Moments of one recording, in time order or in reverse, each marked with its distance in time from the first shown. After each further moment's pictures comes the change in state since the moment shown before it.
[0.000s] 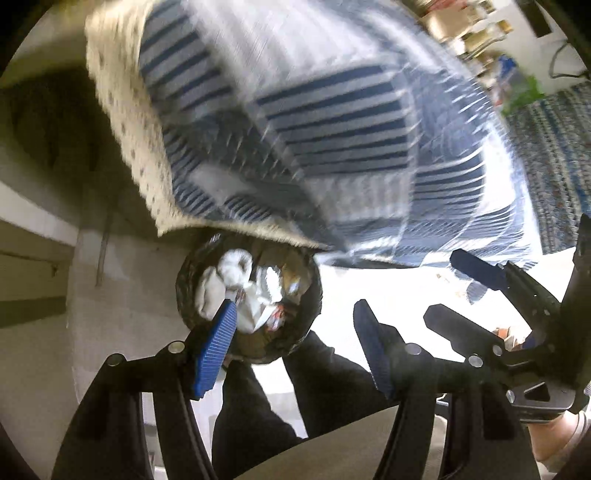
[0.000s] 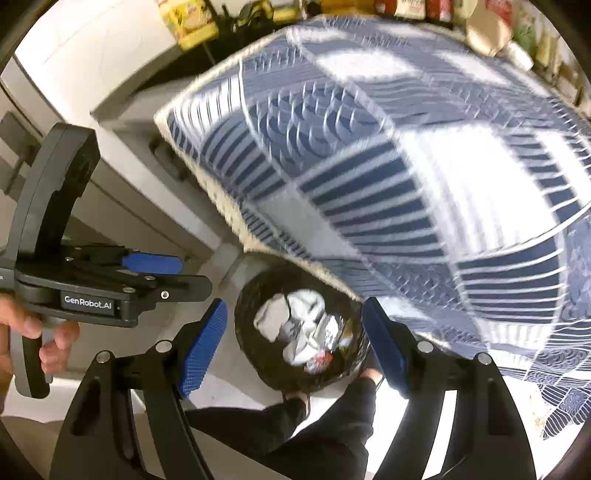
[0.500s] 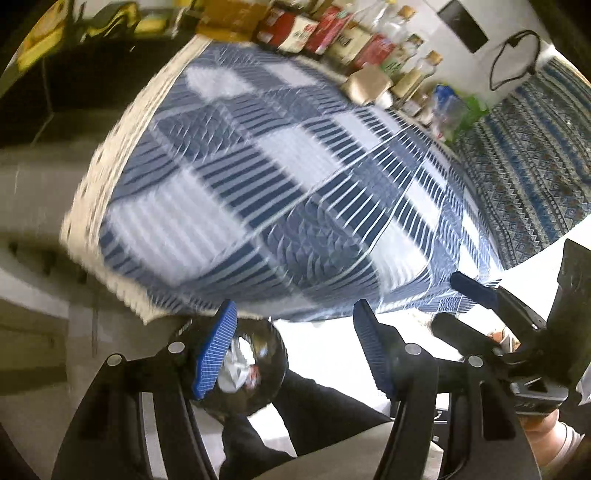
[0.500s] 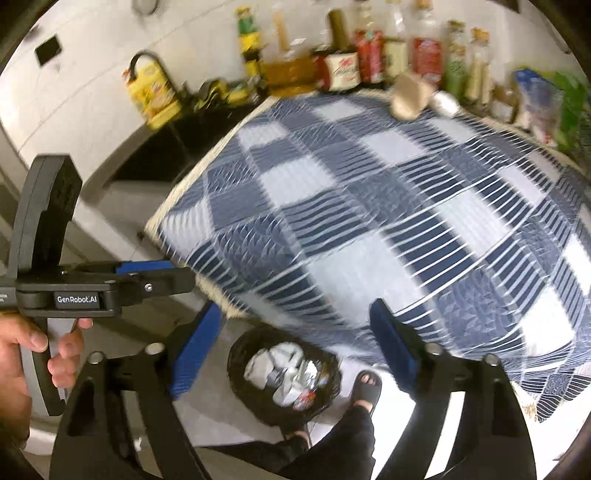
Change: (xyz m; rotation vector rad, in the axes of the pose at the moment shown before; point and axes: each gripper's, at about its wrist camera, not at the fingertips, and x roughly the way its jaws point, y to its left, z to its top) left arm -0.068 -0.063 0.059 0.144 -0.180 -0.066; right arm -0.097 -0.033 0.032 0.145 -0.221 -0.099
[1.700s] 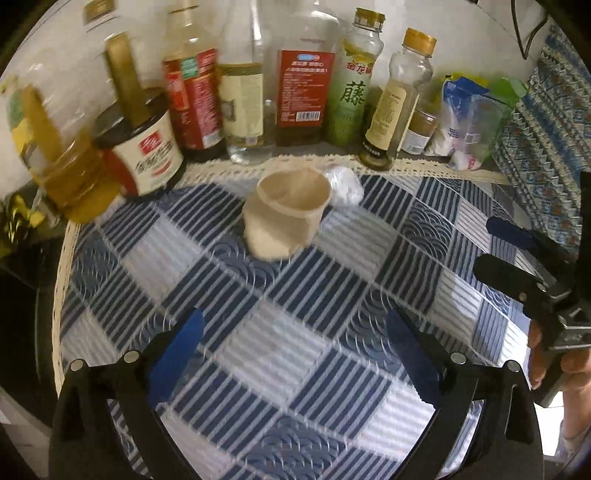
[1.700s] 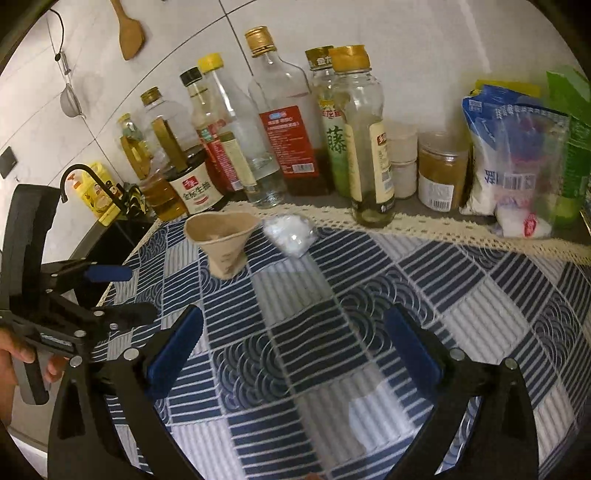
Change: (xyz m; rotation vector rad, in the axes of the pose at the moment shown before) left arm 0.150 -0.182 0.250 0.248 0.004 0.303; right arm 0.041 -0.297 0.204 0.029 -0.122 0.101
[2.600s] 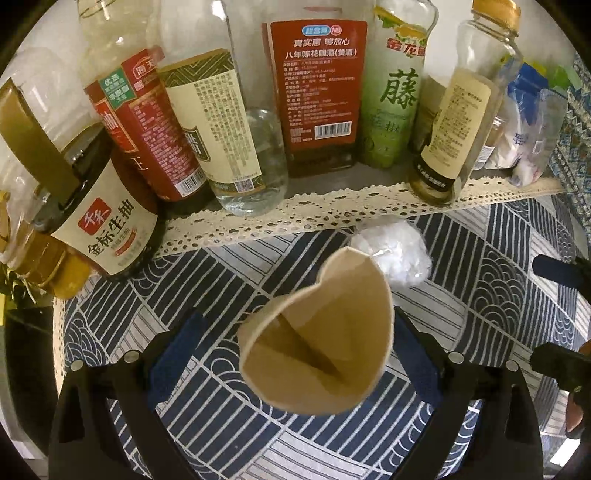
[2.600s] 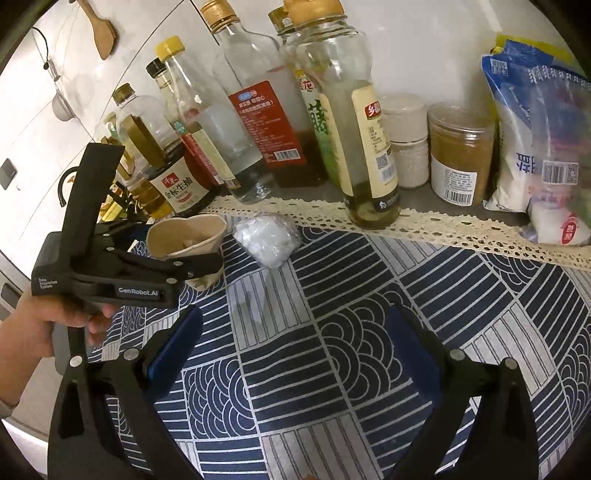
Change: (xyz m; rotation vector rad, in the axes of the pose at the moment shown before) left arm 0.085 0.012 0.075 0.056 0.025 0.114; right arm 0.048 -0.037 0.016 0.030 0.077 0.081
